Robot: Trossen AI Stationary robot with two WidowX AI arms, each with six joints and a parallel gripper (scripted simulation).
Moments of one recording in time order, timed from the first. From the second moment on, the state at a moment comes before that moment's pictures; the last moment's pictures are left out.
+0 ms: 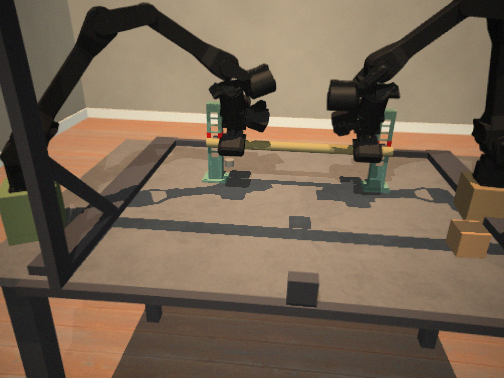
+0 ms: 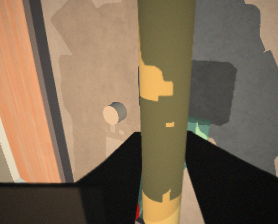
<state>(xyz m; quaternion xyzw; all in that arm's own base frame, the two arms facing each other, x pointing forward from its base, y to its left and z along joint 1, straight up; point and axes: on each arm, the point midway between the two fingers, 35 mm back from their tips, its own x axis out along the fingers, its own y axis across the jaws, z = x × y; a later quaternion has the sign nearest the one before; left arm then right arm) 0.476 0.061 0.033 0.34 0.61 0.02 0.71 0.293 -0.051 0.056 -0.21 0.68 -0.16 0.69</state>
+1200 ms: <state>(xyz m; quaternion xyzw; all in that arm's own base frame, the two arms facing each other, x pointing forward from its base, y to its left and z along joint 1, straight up) 0.463 0.044 0.061 0.34 0.62 0.02 0.71 0.291 -0.031 0.086 -0.22 0.68 -0.16 0.68</state>
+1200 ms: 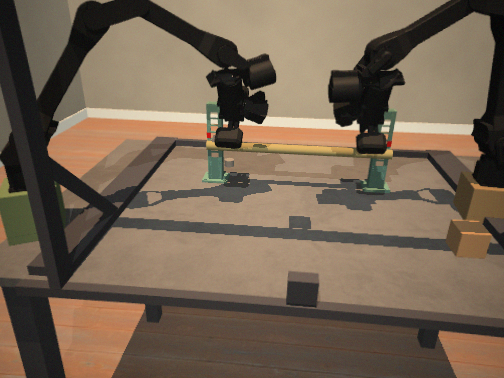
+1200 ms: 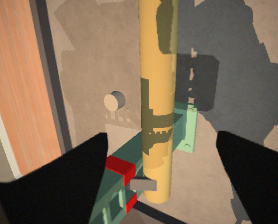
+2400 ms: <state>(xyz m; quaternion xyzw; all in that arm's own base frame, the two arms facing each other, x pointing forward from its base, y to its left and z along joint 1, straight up) 0.418 0.102 0.137 -0.06 0.53 0.11 0.84 0.297 -0.009 0.232 -0.11 0.34 -0.09 0.93</state>
